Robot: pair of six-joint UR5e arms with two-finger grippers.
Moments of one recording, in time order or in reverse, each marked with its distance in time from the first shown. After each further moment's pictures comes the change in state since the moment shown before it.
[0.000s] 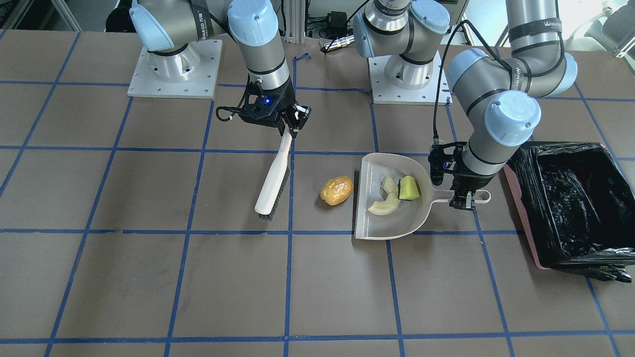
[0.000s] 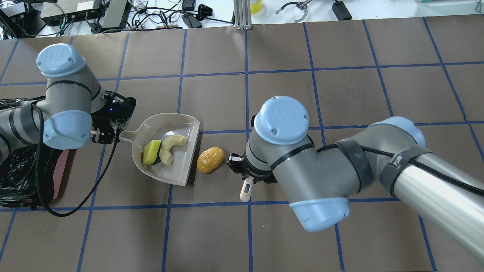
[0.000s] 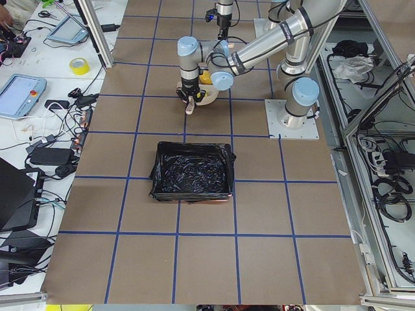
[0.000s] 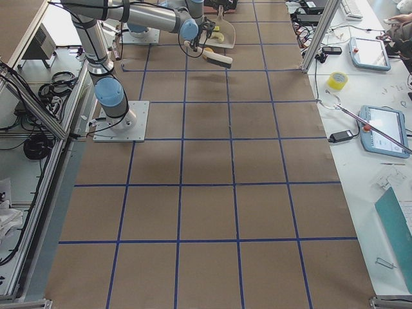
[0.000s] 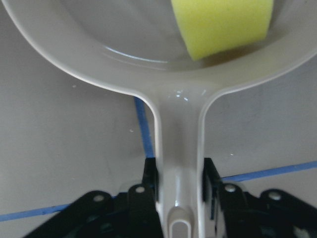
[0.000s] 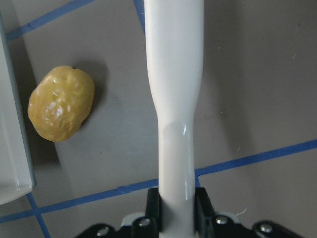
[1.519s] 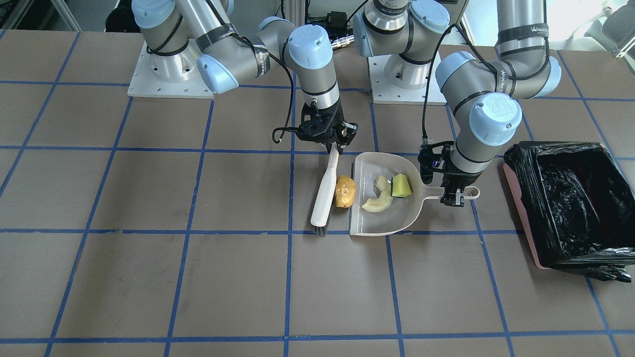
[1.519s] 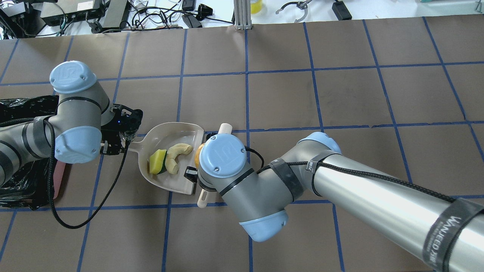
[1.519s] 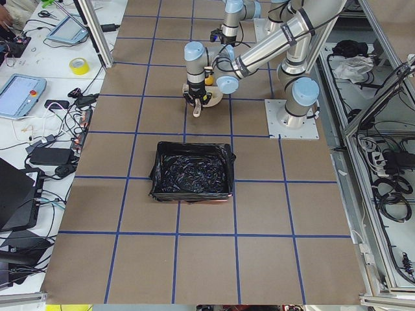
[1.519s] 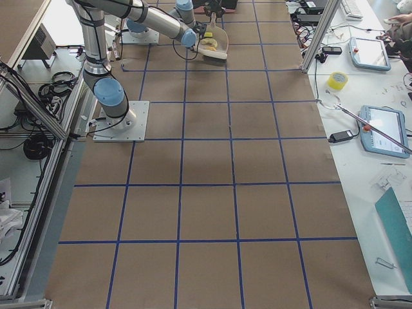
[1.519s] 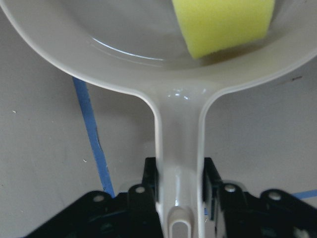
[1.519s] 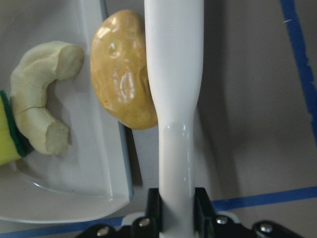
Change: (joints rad) left arm -0.014 -0.008 -0.045 0.039 0.004 -0.046; right arm 0.204 0.300 -0.140 -0.292 -0.001 0.193
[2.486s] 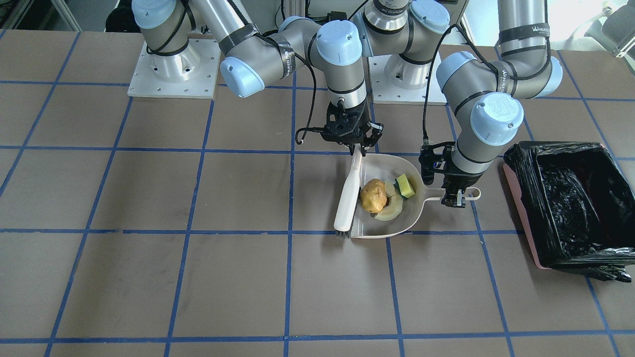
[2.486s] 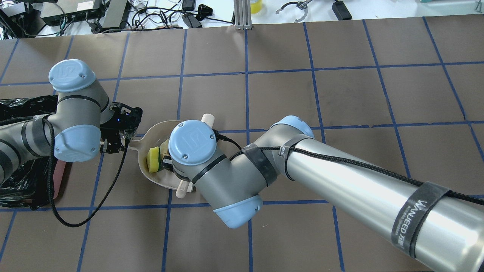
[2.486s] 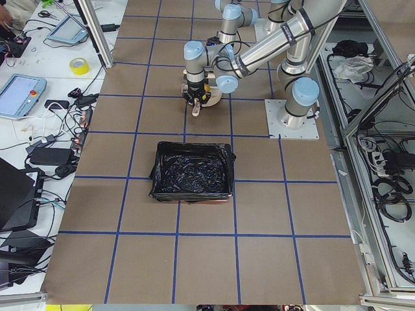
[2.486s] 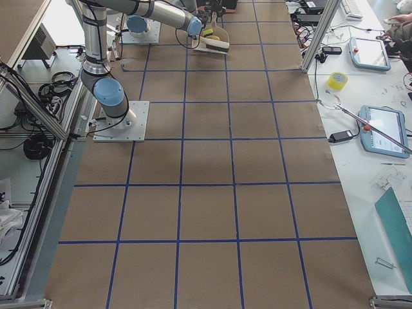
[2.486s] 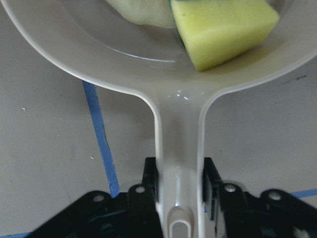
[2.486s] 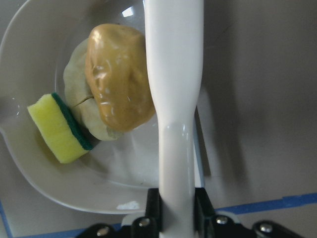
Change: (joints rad) left arm 0.001 -0.001 0.008 0.002 -0.004 -0.006; right arm 0.025 0.039 -0.135 0.089 -0.032 0.006
